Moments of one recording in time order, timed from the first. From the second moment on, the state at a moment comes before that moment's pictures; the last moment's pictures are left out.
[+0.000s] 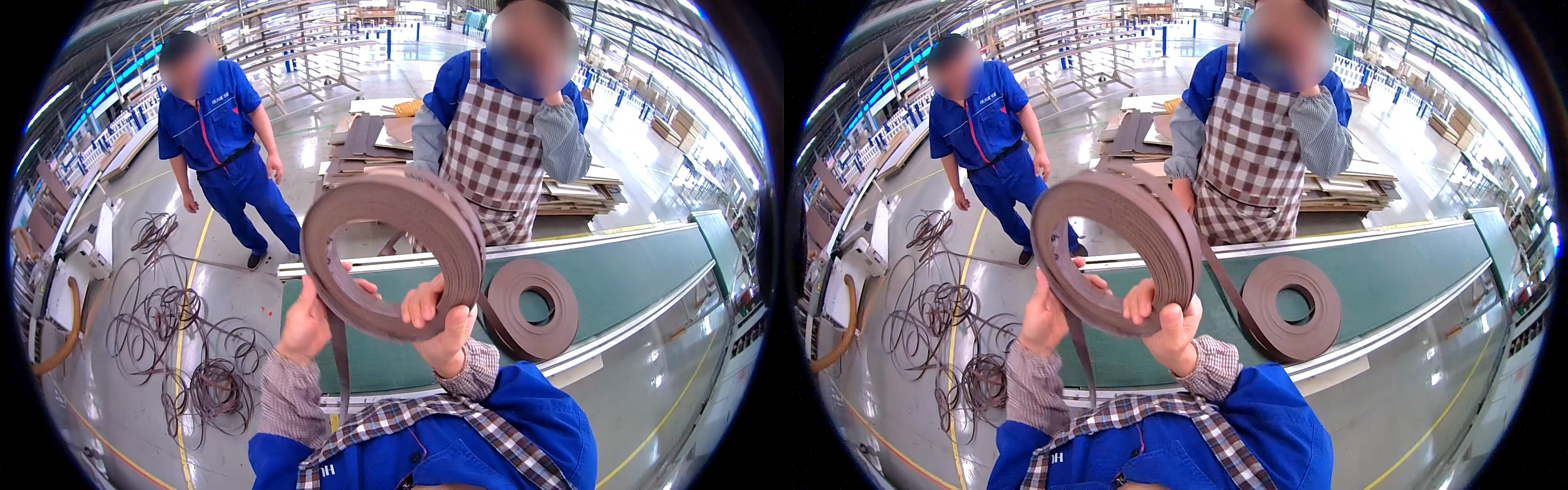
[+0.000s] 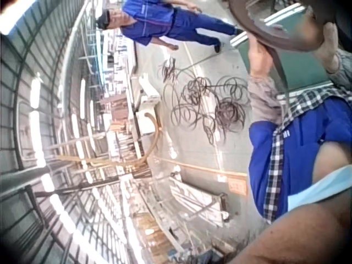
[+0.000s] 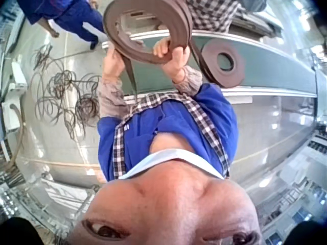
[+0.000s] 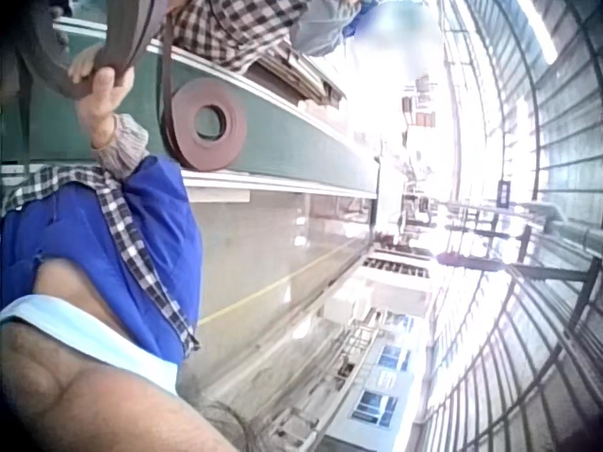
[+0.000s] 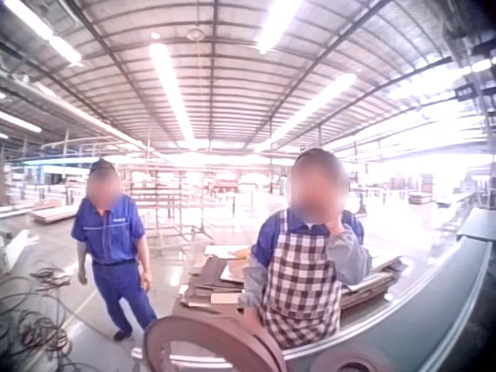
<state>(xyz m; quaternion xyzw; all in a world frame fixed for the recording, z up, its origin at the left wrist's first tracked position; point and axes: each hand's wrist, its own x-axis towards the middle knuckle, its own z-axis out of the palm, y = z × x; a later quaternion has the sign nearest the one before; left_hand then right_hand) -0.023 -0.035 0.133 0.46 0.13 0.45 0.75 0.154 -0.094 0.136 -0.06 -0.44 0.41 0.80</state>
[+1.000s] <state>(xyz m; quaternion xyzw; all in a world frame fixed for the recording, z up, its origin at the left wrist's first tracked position) 0.023 -0.048 0.114 0.29 0.31 0.64 0.64 0.151 -0.080 0.096 -0.07 -0.36 0.47 0.80</state>
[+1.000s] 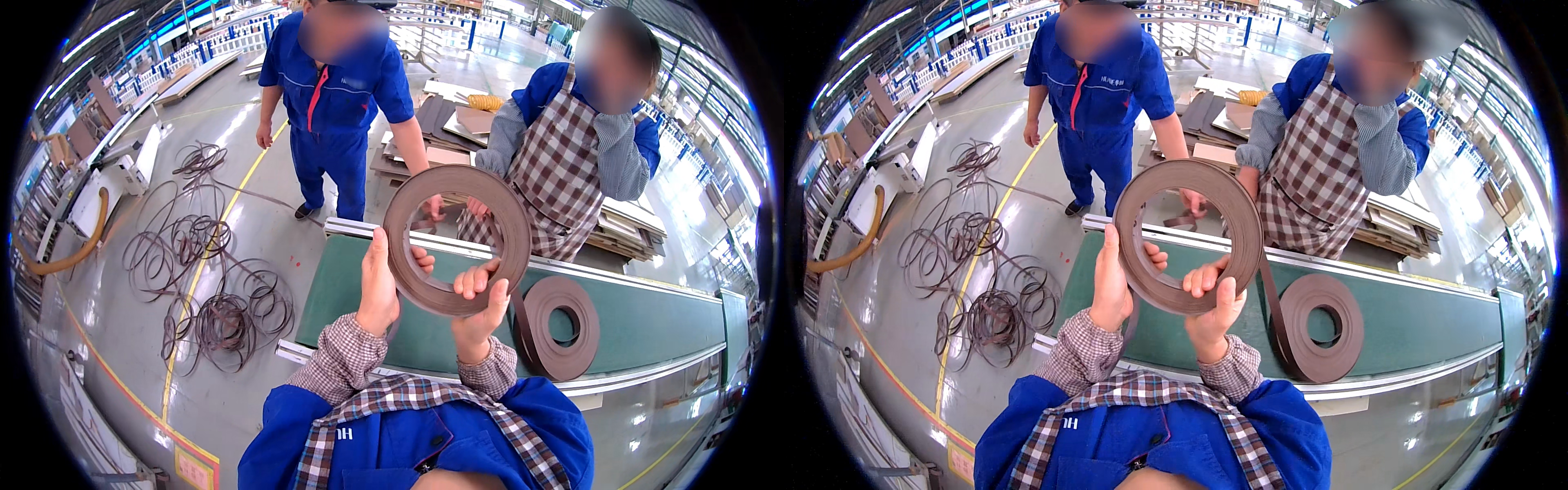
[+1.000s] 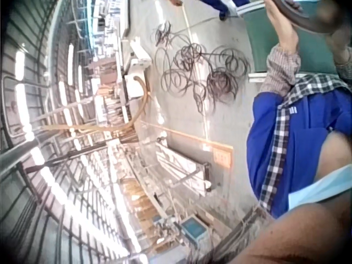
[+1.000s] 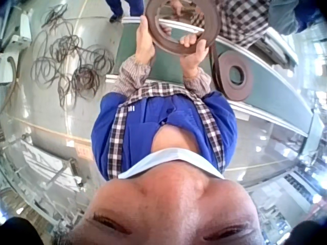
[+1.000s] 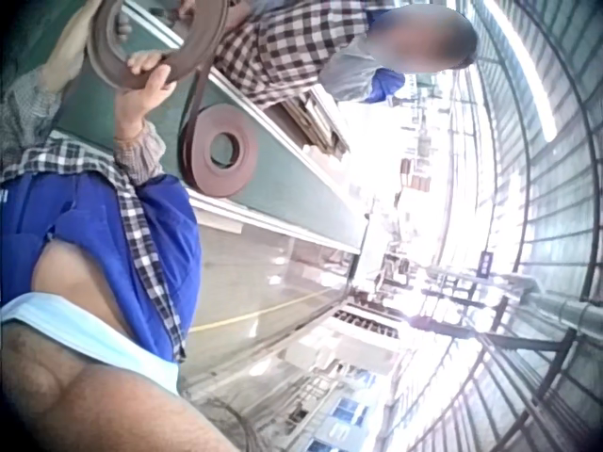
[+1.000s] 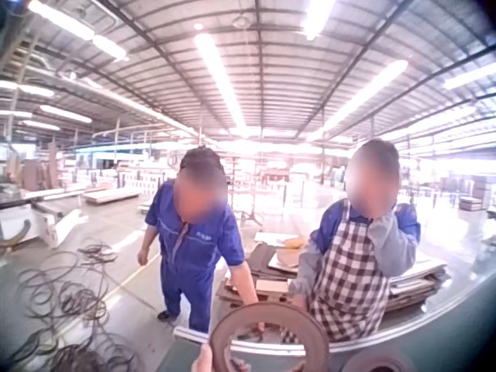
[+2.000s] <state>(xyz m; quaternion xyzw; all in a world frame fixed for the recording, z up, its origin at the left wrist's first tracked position) -0.026 0.017 -0.058 0.56 0.75 0.22 0.27 0.174 0.004 -0.077 -0.51 -0.83 -0.01 0.22</state>
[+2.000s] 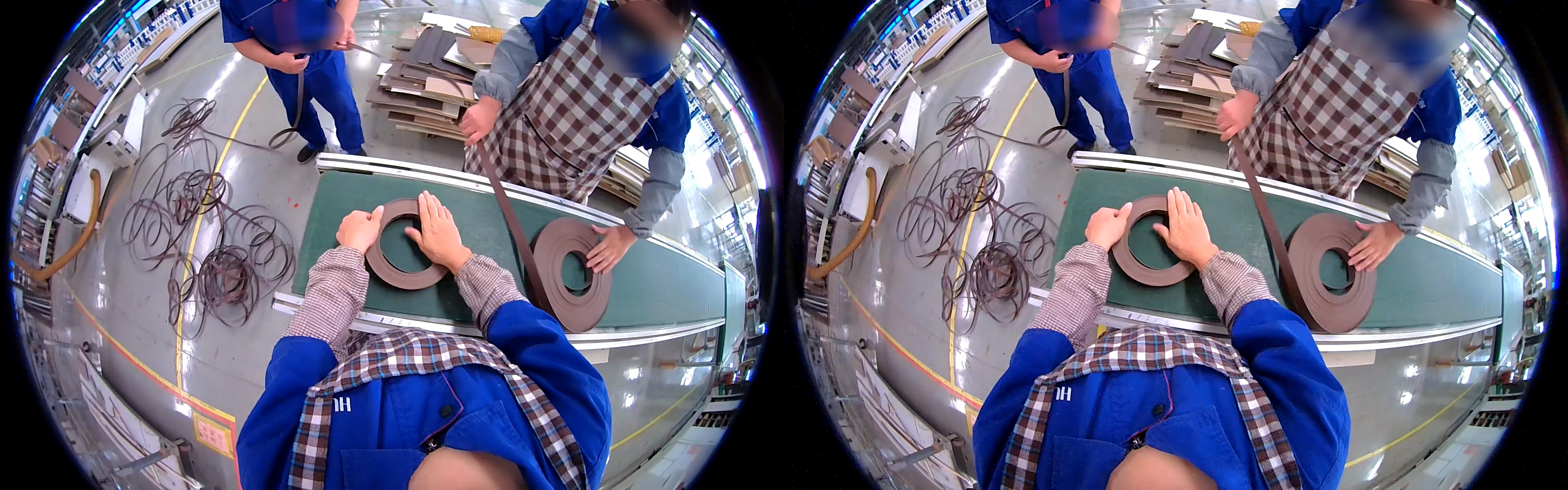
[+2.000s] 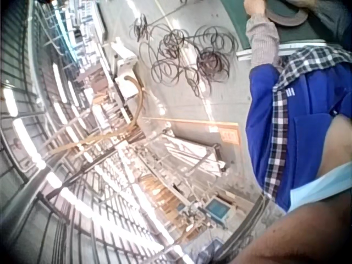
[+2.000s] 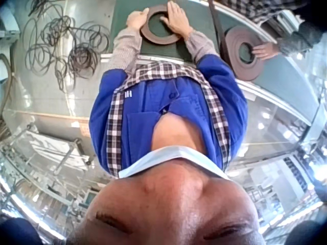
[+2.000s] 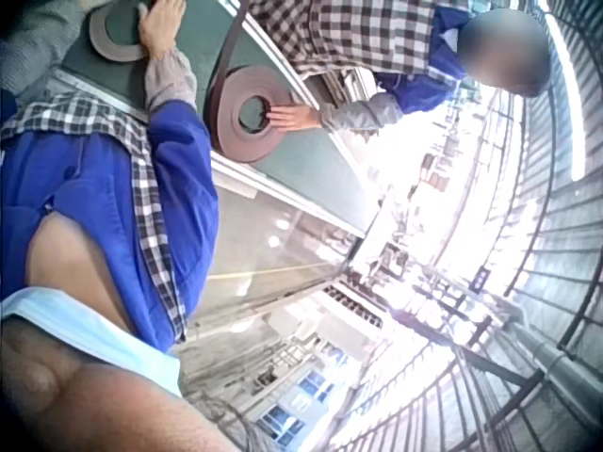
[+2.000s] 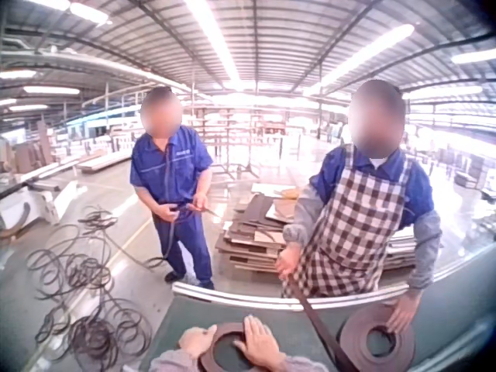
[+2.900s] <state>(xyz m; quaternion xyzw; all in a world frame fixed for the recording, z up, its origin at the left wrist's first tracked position) -0.009 0.027 -0.057 0.88 0.45 0.05 0.13 0.186 -0.087 -0.021 -0.67 -0.73 0.16 0.01</state>
